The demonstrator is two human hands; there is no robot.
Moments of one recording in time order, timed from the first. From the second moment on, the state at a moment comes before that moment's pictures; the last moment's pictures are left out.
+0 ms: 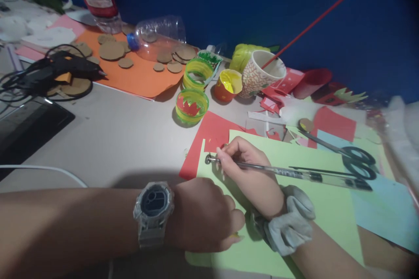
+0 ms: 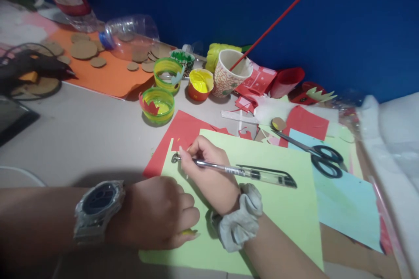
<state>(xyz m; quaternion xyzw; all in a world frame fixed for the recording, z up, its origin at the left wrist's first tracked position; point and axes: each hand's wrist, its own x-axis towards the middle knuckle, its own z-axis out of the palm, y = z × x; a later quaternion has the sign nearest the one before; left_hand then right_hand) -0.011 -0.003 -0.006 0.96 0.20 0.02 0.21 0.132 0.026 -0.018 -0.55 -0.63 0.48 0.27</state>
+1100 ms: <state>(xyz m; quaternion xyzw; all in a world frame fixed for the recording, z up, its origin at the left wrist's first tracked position) -0.013 -0.005 -0.006 0.96 0.20 0.04 0.20 0.141 0.028 -0.014 -0.55 -0.53 0.50 0.41</state>
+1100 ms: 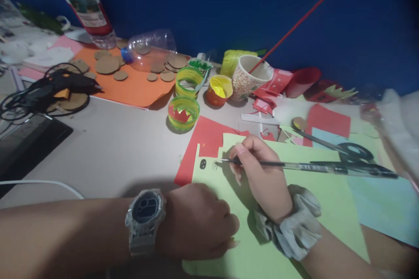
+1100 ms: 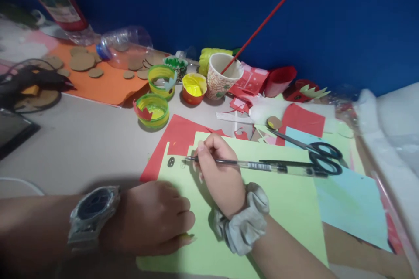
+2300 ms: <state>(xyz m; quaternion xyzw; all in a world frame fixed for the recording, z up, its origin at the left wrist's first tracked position) -0.016 -0.005 -0.004 0.96 0.20 0.04 0.18 0.150 0.033 -0.014 -0.52 -0.65 0.47 0.28</state>
